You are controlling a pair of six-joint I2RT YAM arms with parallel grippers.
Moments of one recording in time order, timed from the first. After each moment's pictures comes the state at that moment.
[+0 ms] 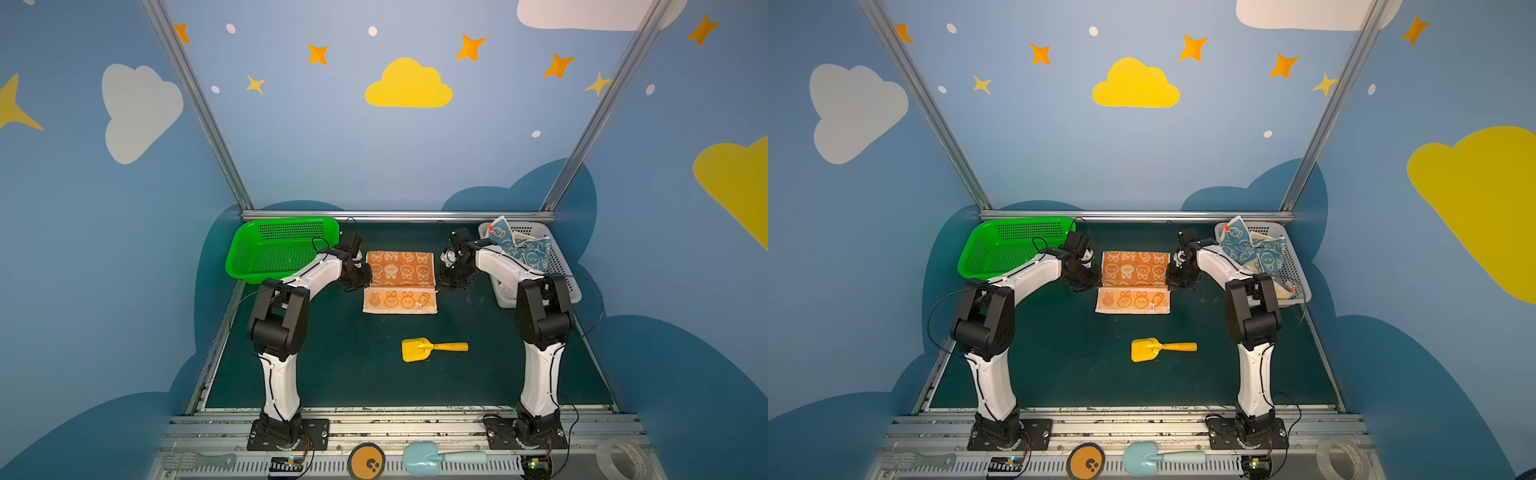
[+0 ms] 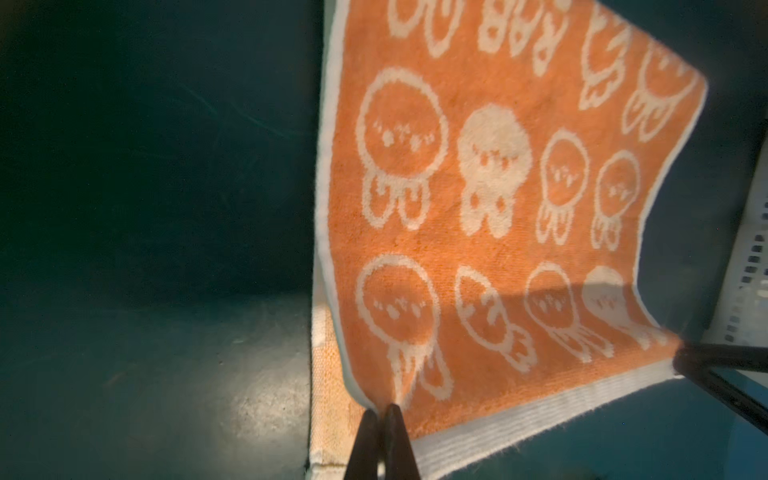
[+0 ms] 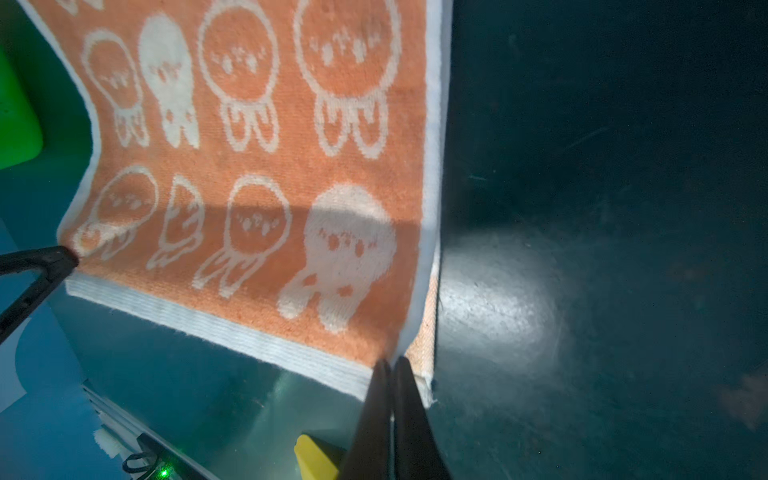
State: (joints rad) left arm -0.30 1.95 1.47 -0.66 0.25 -0.50; right arm 0.37 2.05 1.63 -0.89 -0.35 0.41
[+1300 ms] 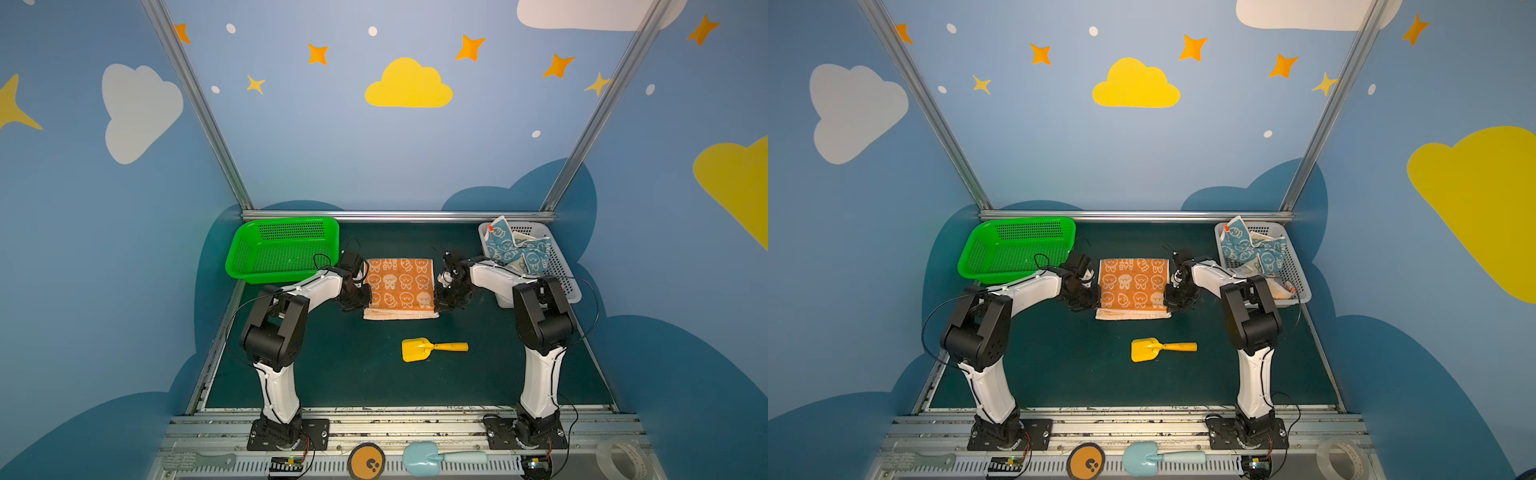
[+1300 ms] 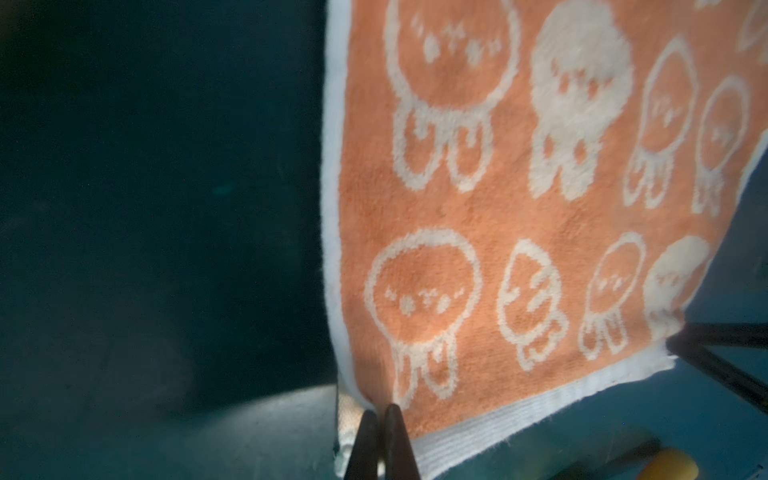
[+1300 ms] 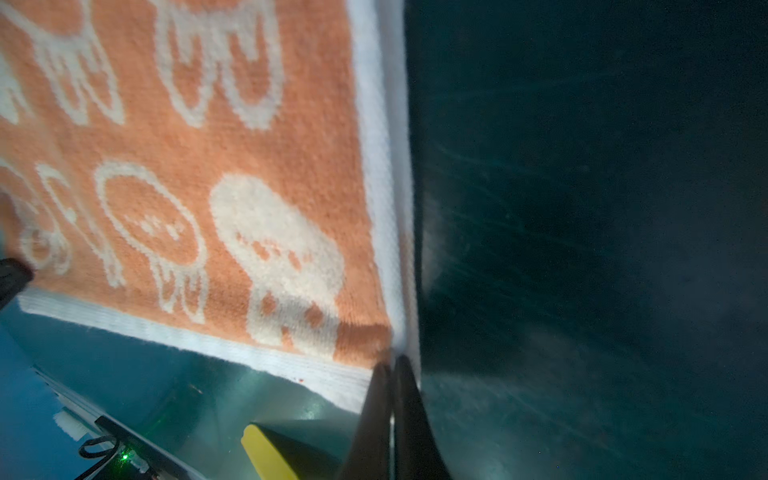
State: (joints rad) left arm -0.34 1.87 1.25 -0.59 0.25 -0.50; right arm 0.41 2.03 1.41 -0.80 -0.35 0.43
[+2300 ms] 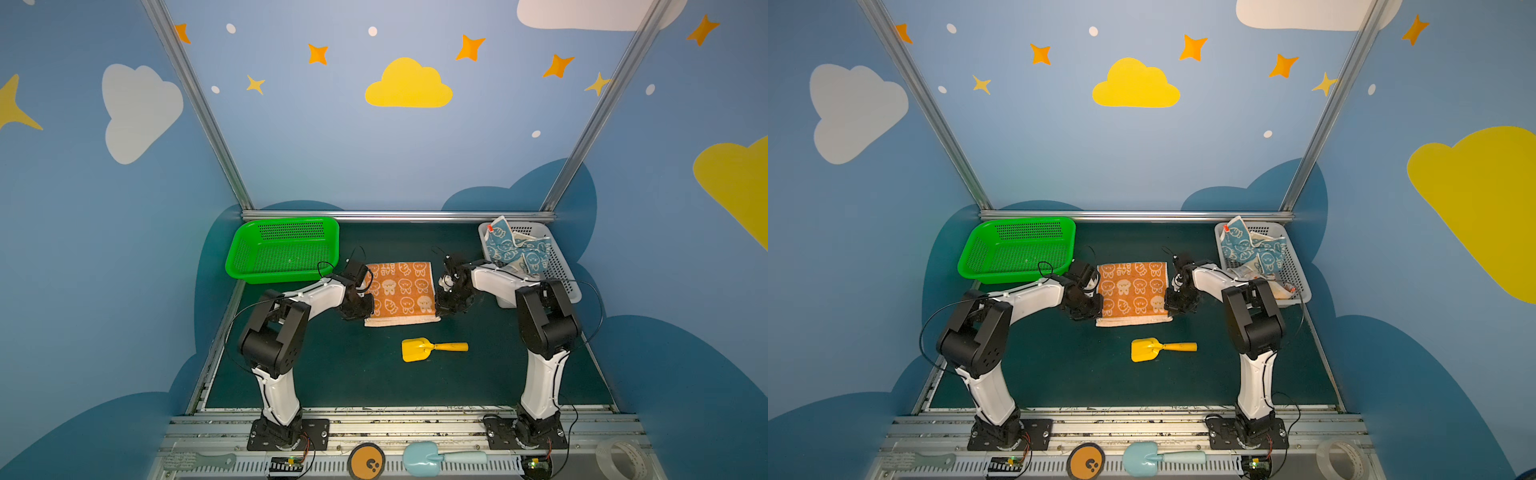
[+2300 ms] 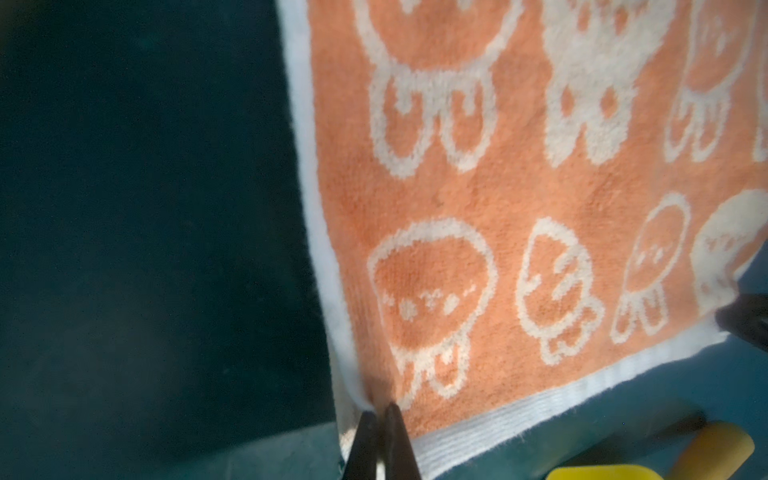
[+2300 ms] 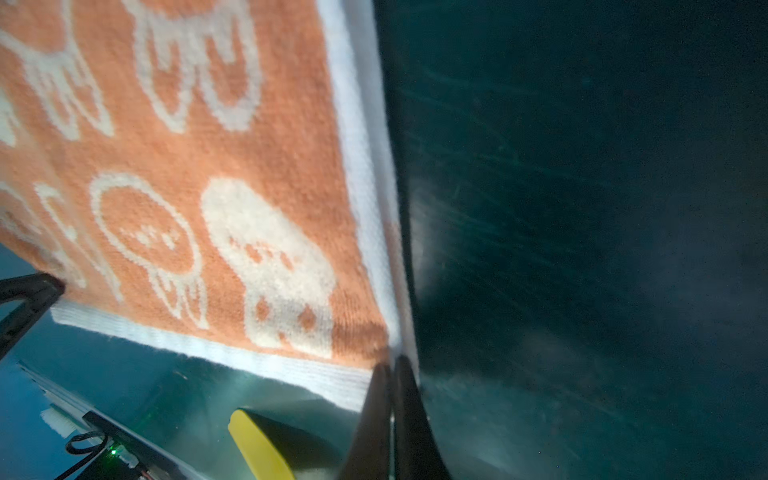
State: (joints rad) left arm -0.39 1.84 1.13 -0.56 0.24 -0.50; right arm 0.43 1.99 1.34 -0.79 -0.34 0.44
